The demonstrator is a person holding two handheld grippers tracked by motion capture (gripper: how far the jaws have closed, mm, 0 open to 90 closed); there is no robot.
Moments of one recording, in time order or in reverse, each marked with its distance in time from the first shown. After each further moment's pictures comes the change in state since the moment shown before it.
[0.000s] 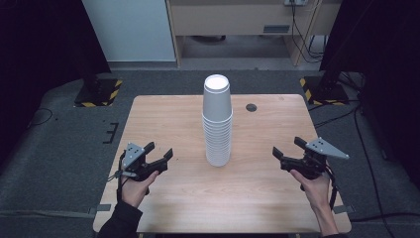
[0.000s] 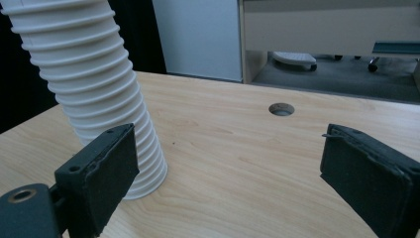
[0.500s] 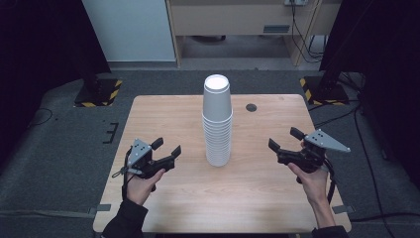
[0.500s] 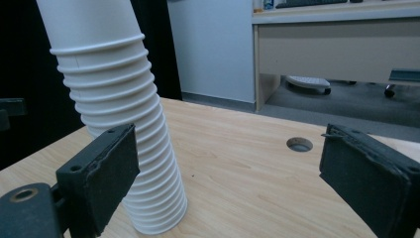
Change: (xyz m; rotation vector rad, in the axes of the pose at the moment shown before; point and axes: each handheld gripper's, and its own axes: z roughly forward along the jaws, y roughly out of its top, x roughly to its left) left arm -0.021 0.016 0.007 -0.034 -0.081 0.034; right arm 0.016 0.031 0.001 -0.076 0.053 -0.014
